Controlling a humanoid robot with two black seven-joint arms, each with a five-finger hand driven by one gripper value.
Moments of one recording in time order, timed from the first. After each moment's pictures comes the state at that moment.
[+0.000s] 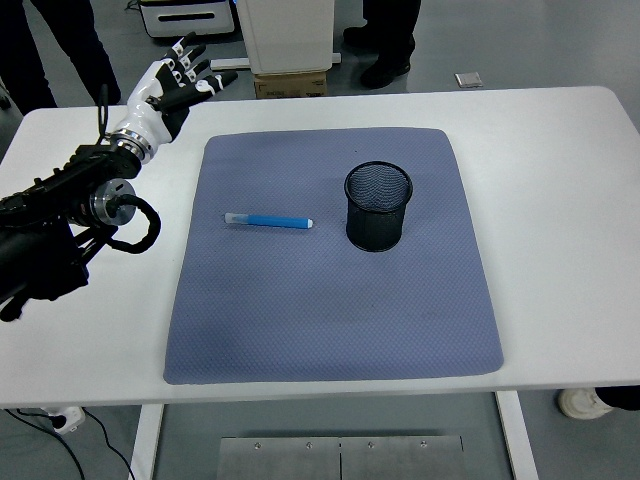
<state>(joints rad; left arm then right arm) -1.09 0.30 -0.16 -0.65 -0.04 -0.05 -0.38 0.03 0.00 0.46 0.18 -0.04 0.05 0.01</state>
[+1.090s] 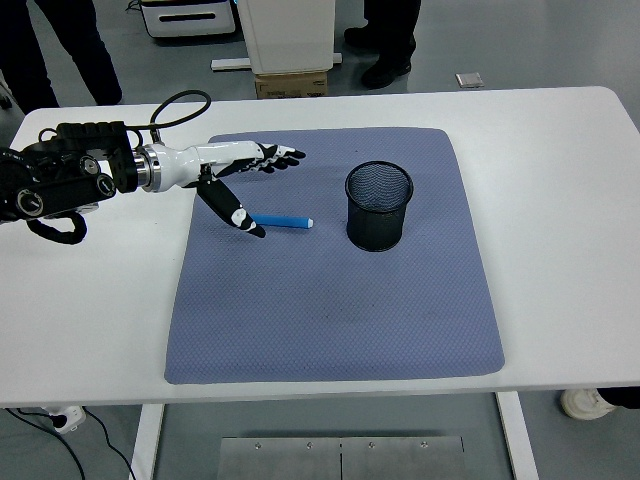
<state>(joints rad) -1.44 0.45 0.52 -0.96 0.49 -0.21 -0.50 0.03 0.00 0.46 0.18 -0.04 0.05 0.01</state>
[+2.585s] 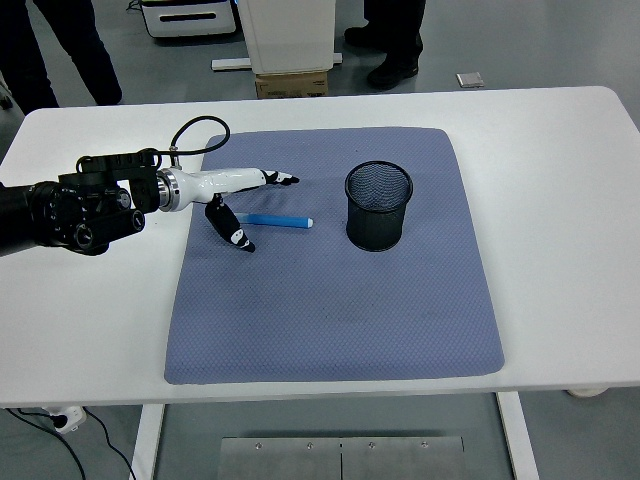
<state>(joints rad) -1.36 0.28 0.66 -0.77 0.61 0.04 -0.50 0.03 0.00 0.46 0.18 -0.04 0.05 0.01</state>
